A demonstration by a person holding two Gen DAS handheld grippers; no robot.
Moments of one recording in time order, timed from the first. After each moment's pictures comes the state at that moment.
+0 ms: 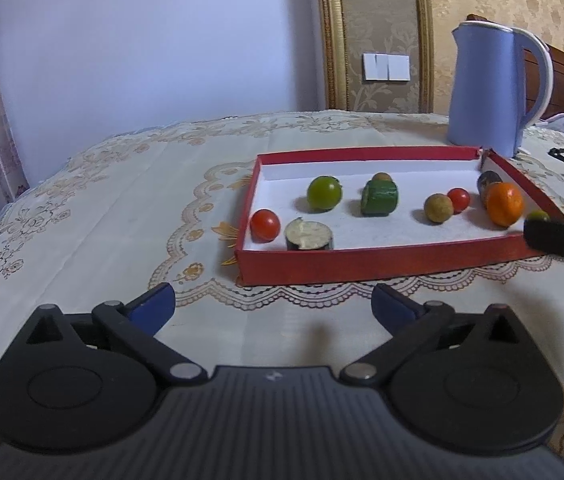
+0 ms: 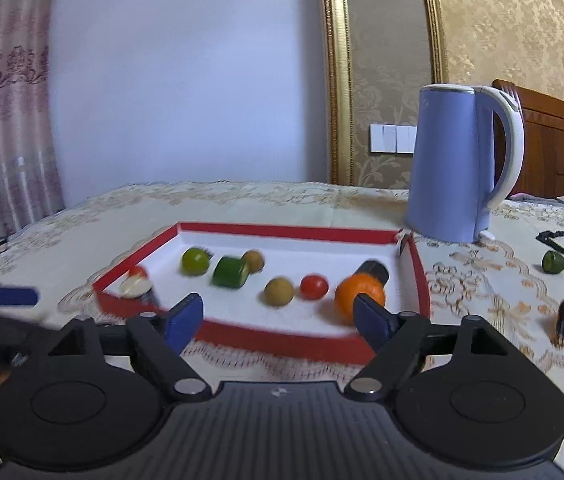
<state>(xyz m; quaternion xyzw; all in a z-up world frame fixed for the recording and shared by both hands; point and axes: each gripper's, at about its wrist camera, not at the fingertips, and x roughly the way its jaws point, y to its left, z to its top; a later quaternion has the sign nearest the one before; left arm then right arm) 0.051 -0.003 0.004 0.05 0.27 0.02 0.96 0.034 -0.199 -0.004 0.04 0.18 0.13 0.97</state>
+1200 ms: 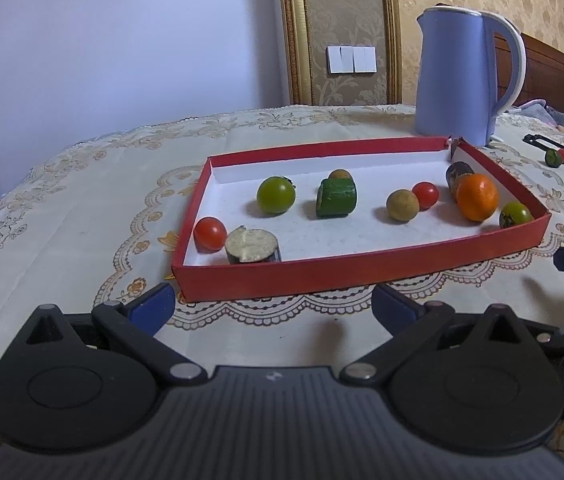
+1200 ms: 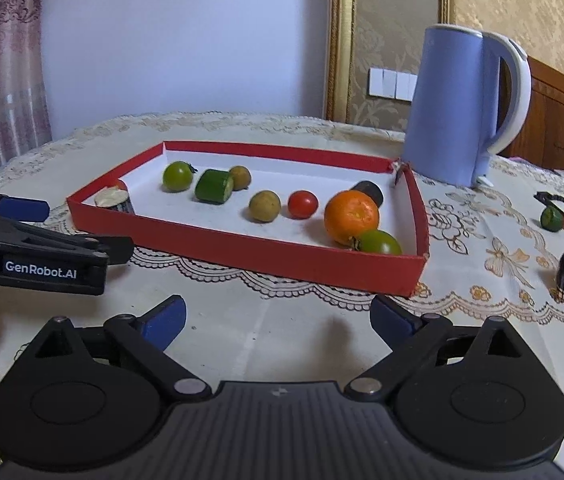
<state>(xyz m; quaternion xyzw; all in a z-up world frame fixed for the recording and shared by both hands) 0.073 -0.024 -0.004 0.06 0.28 -0.02 0.96 0.043 -0.195 -0.039 0.00 0.26 0.11 0.96</state>
